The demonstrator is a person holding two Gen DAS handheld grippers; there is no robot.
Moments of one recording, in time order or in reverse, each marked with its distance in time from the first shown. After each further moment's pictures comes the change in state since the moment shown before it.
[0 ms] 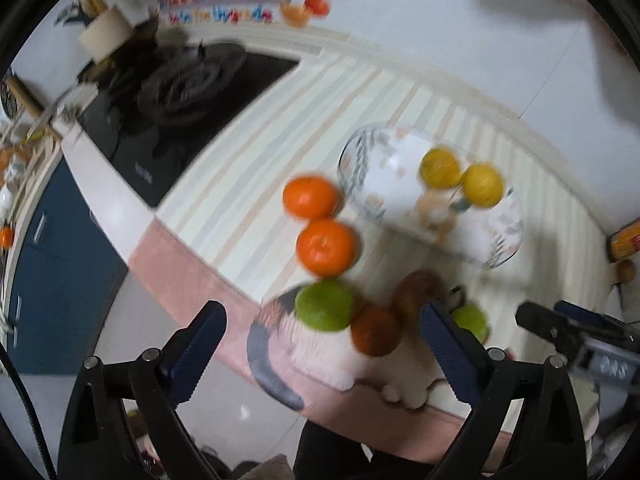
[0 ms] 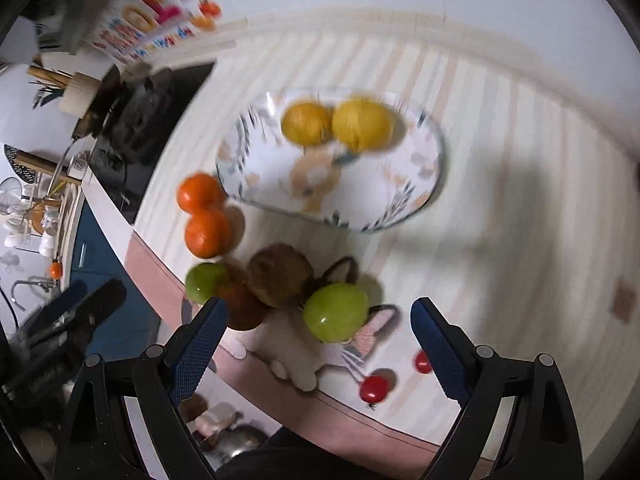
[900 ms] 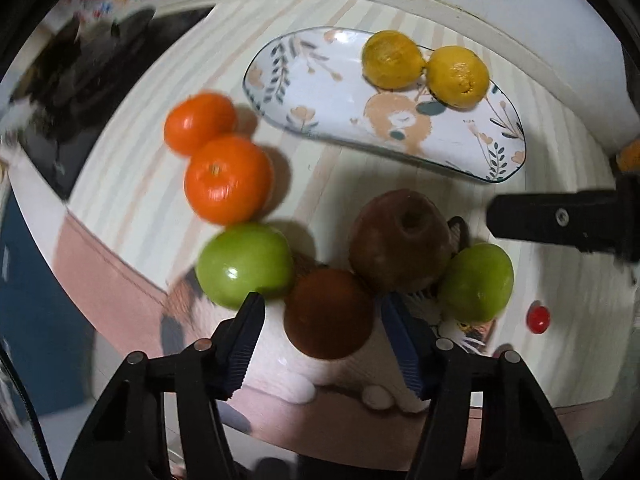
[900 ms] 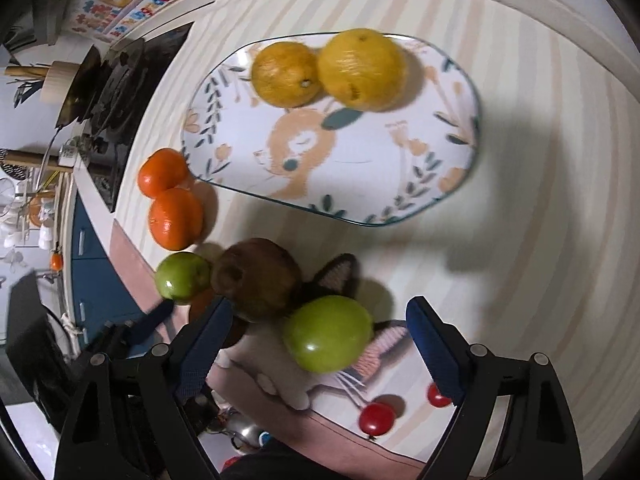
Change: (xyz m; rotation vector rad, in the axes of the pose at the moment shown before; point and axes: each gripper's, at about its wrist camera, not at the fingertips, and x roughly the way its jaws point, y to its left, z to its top) left arm 0.086 -0.050 -0.037 0.162 0.094 -0.084; right arm 0.048 -0.008 0.026 0.003 0.099 0.068
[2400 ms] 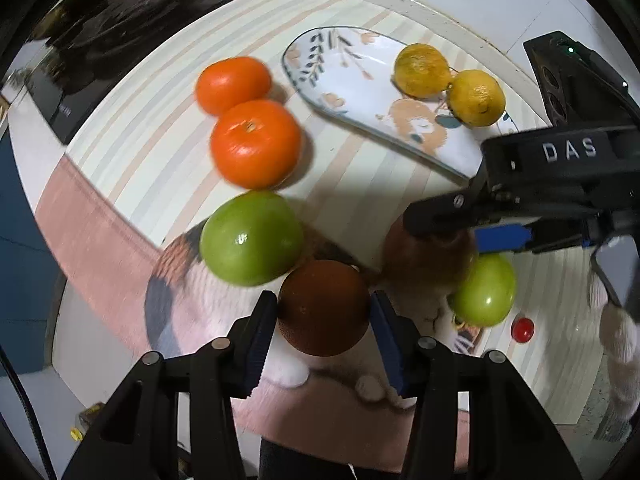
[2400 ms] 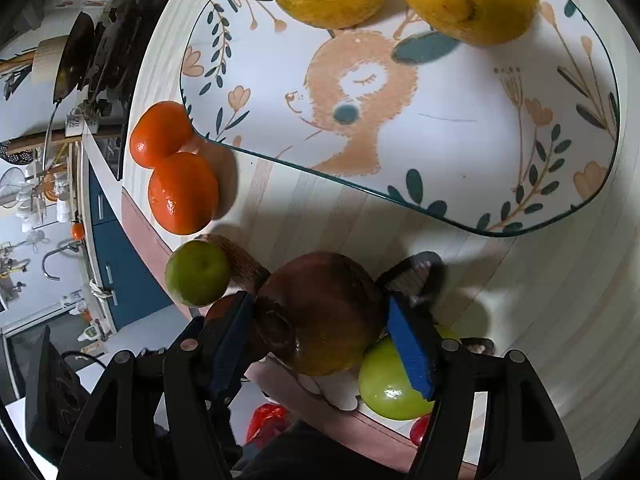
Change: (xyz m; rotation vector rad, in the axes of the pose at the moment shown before) left arm 0.001 0.030 -0.014 -0.142 -0.025 -0.079; right arm 0.069 0.021 0.028 -0.009 0.261 0.073
